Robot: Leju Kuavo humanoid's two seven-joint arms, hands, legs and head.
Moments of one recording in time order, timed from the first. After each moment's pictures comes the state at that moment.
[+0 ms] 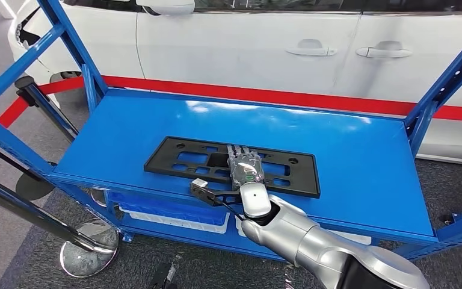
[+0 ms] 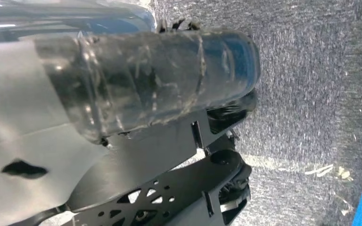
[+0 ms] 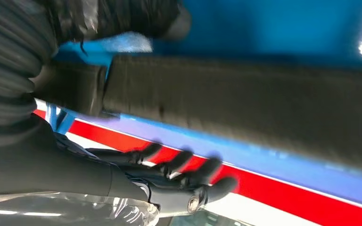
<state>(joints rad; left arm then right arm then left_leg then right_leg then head) -0.09 -0.04 -0.79 -0.20 0.90 0.37 -0.24 -0.83 0.16 1.18 -0.43 0.79 -0.19 0.47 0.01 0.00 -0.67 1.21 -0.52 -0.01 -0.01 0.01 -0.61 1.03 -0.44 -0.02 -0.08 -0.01</state>
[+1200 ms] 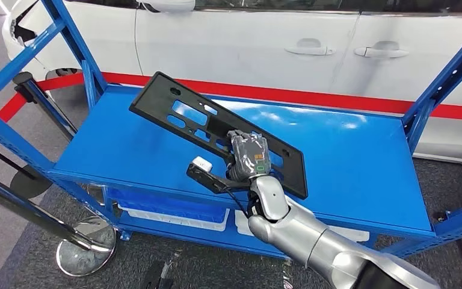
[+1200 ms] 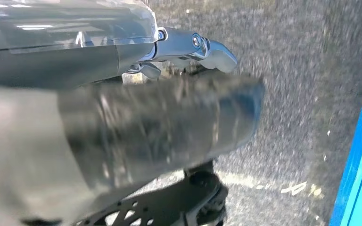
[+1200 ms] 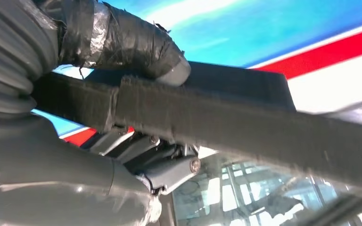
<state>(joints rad) -0.09 -0.03 -0.80 -0.20 0.91 0.48 -0.35 -0.76 0.07 1.02 -0.66 0.80 -0.66 0.24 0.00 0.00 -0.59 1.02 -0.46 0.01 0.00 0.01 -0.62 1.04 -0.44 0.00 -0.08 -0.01</state>
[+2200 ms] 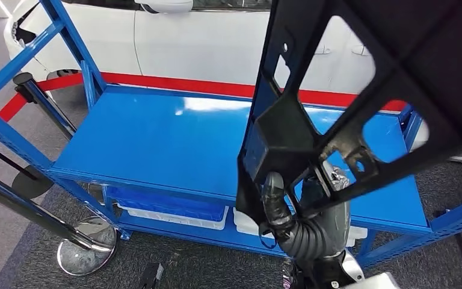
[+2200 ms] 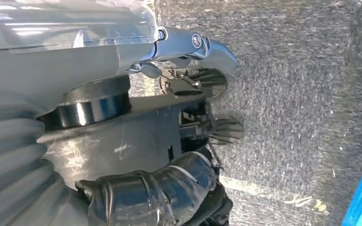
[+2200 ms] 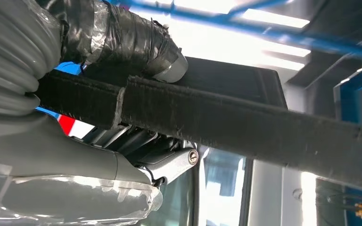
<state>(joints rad) -0.09 -0.02 -0.80 -0.19 0.99 0.51 -0.32 -0.28 -0.10 0.77 -1.87 0.45 -0.70 -0.13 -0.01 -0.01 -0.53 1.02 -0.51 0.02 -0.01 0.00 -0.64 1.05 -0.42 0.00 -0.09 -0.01</state>
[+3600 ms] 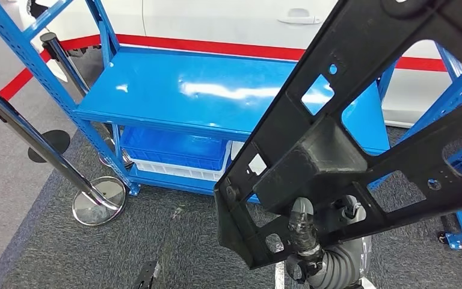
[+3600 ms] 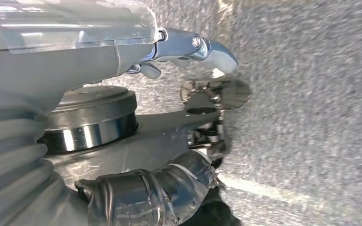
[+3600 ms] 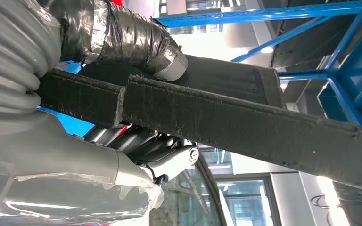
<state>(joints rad) -0.11 0.00 -0.80 -0.19 0.97 0.48 -0.28 -0.16 -0.13 0.77 -1.99 0.16 -0.69 -0.28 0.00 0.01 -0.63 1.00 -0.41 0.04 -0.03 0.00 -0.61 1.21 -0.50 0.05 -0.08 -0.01</state>
